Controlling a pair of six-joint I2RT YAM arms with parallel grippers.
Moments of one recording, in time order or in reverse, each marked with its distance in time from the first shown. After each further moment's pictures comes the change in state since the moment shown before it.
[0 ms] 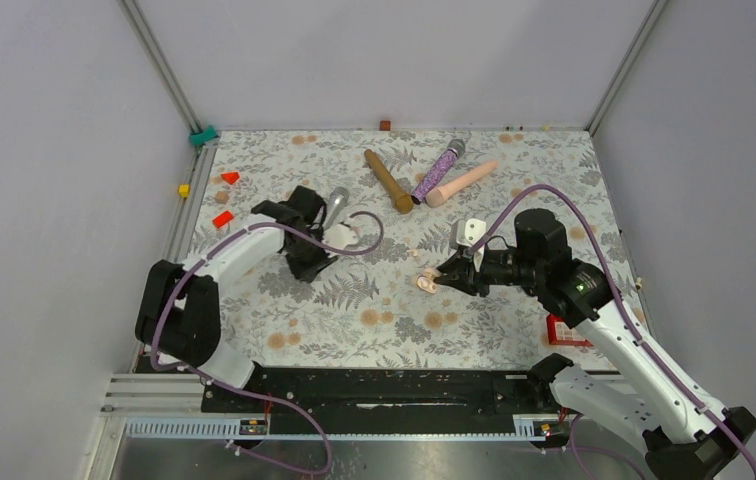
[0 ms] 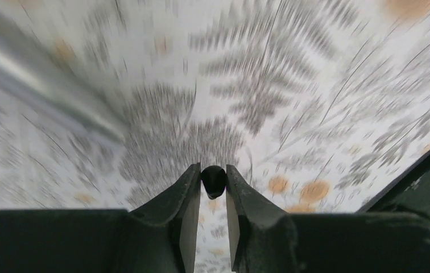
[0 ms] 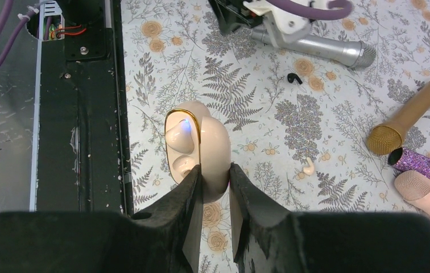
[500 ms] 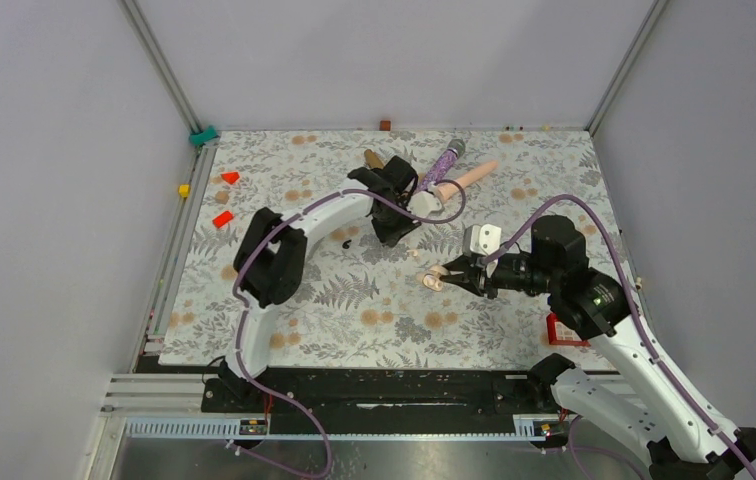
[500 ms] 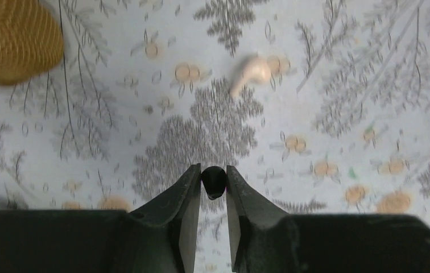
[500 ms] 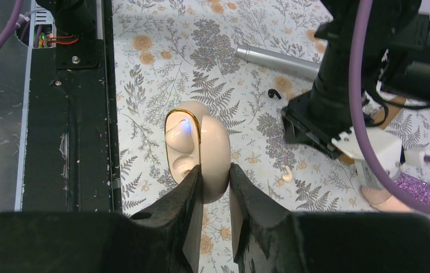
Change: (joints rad) left arm -0.323 0.555 0.708 0.052 0.019 -0.219; right arm 0.000 -0.087 0.014 -0.008 0.021 -0.021
